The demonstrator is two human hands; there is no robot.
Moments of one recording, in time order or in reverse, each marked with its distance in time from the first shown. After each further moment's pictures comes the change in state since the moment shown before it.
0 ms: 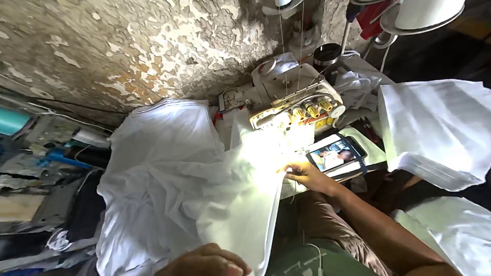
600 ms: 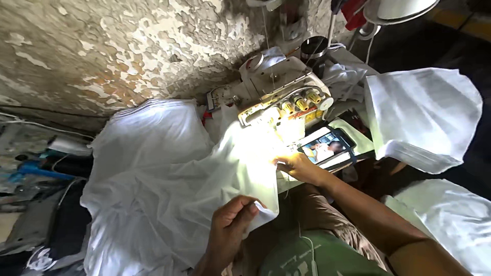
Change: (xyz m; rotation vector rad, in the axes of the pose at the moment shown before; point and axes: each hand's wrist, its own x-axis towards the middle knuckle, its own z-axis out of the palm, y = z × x) left_hand 0.004 -0.085 0.036 -0.179 -0.049 -0.284; right_hand 0.006 -0.004 0.001 -0.394 0.118 -0.215
